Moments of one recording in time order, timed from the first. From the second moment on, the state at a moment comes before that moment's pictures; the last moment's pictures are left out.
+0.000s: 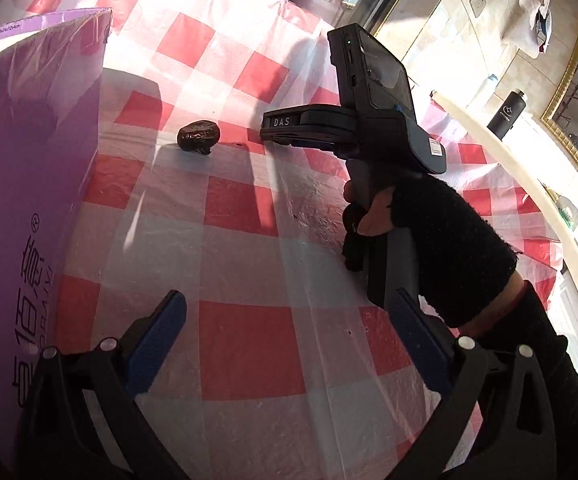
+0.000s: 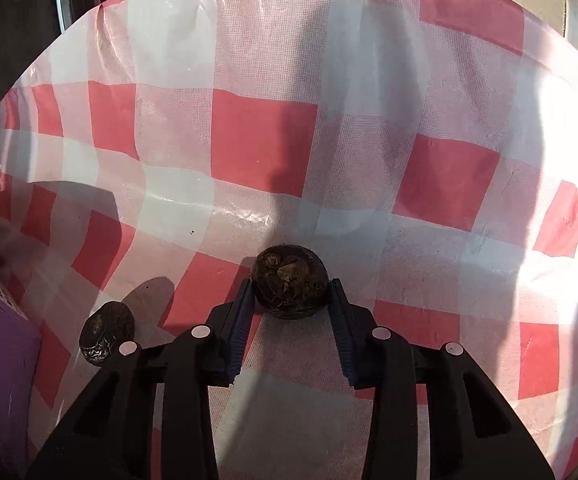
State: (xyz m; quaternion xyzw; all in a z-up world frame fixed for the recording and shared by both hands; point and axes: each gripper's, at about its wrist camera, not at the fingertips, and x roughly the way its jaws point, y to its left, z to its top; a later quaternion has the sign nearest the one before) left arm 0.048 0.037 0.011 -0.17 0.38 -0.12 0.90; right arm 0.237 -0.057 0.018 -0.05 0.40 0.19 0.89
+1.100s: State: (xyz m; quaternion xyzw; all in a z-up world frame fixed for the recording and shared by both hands) left arm 0.175 0.016 0.006 -0.09 0.44 0.10 0.89; right arm 0.098 -0.221 0.017 0.20 0.35 0.17 0.90
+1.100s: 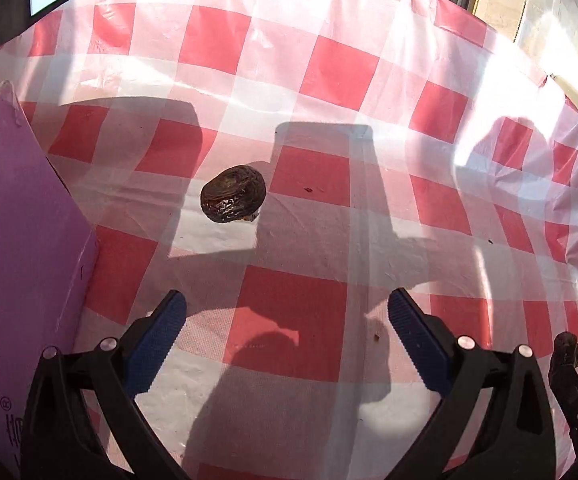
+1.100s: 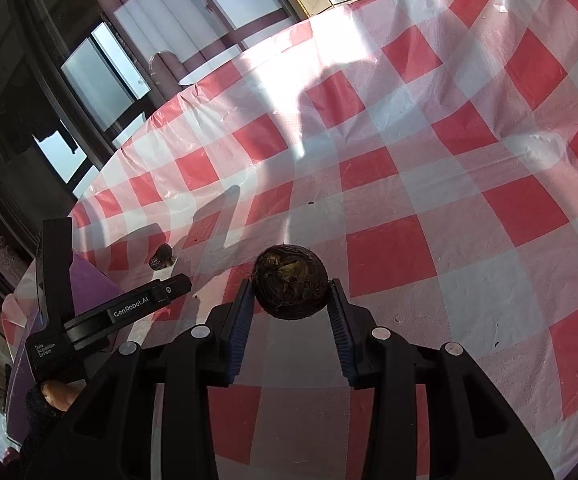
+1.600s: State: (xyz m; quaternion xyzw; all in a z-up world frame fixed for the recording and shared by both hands) left arm 0.208 0.052 0.016 -0.10 0.41 0.09 0.90; right arm 0.100 -0.218 0.015 0.19 0.36 0.18 0.90
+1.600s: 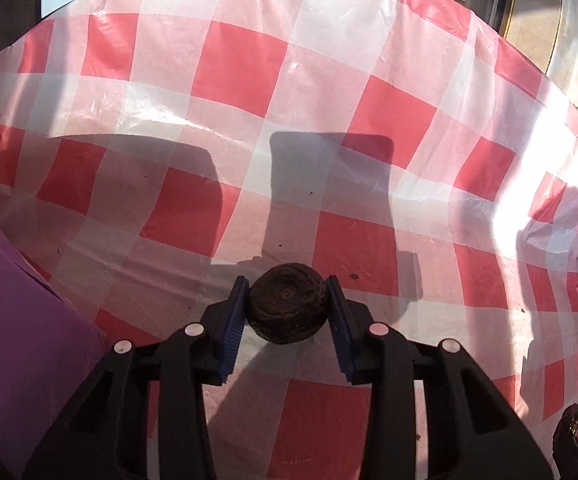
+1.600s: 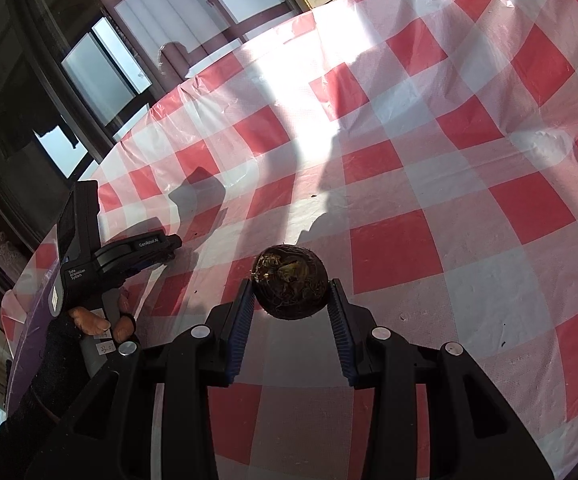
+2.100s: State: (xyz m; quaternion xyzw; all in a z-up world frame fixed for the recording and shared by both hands) left arm 0.028 0.019 0.020 -0.12 0.38 -0.07 0.92; right arm 0.100 -0.217 0.015 0.19 0.35 0.18 0.90
